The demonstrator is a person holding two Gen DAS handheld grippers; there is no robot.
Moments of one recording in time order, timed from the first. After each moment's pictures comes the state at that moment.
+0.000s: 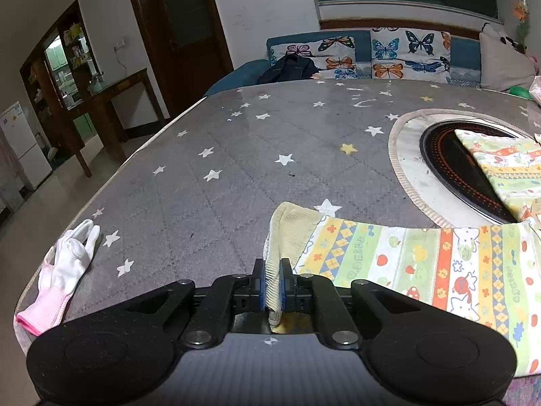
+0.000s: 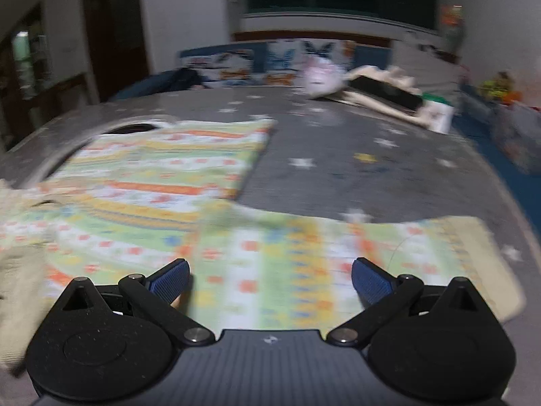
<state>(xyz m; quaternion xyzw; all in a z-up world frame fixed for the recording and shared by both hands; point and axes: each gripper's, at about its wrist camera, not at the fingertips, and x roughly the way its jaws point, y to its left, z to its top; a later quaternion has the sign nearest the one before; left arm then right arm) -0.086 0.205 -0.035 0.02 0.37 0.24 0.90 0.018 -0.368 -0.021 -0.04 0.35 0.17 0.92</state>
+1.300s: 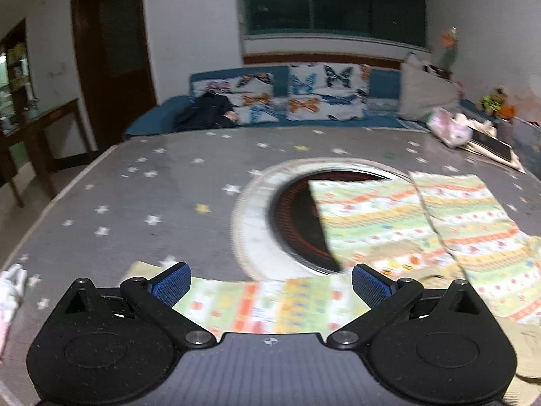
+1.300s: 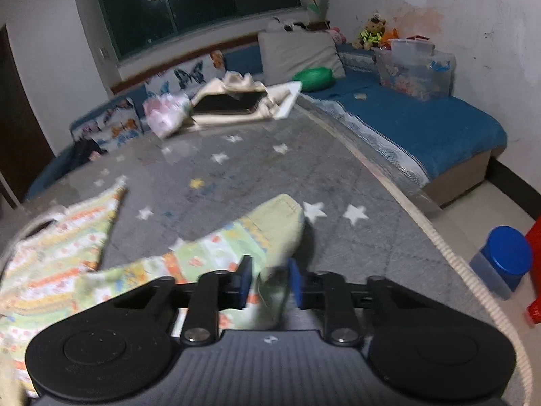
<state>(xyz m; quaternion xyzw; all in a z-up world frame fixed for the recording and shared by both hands) -0.078 0.090 0.018 -0.01 0.33 0.09 0.94 0.021 -0.479 -0.004 0.13 0.34 0.01 0.93</state>
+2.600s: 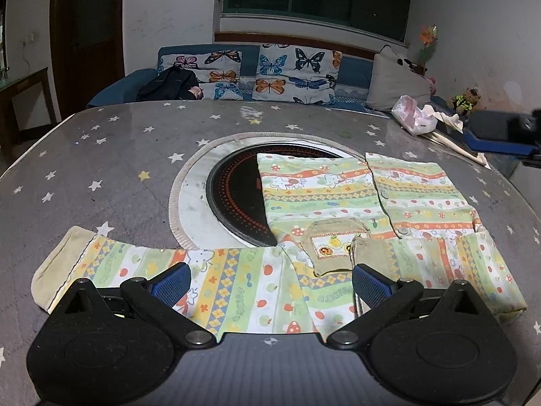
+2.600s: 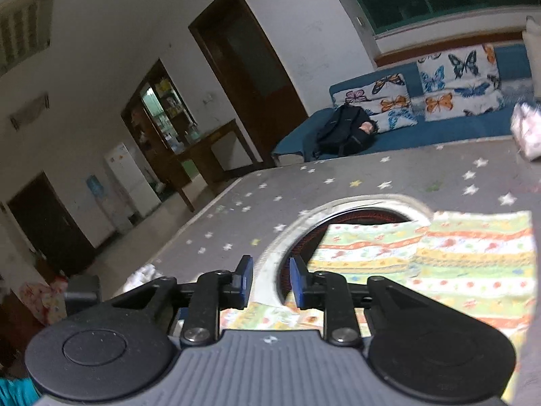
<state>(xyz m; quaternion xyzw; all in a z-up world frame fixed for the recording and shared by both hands) -0.075 0.071 0.003 -0.06 0.35 0.03 0.93 0.018 -0.213 0.096 0.10 0.31 0.44 0.84</state>
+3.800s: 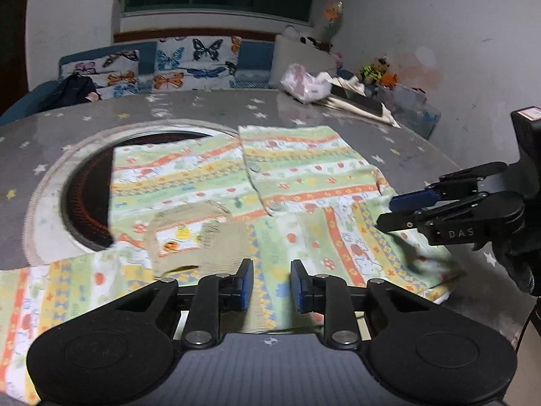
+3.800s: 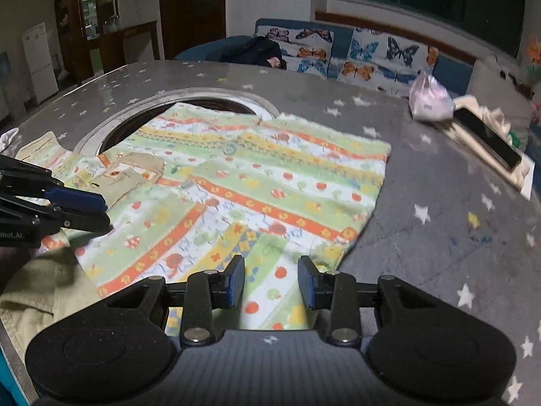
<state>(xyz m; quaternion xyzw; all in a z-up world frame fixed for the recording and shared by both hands) -0.053 -0.002 -0.024 -0.03 0.35 -0.12 0.93 0.027 -0.260 0.006 -0.13 0.37 0.29 0.87</state>
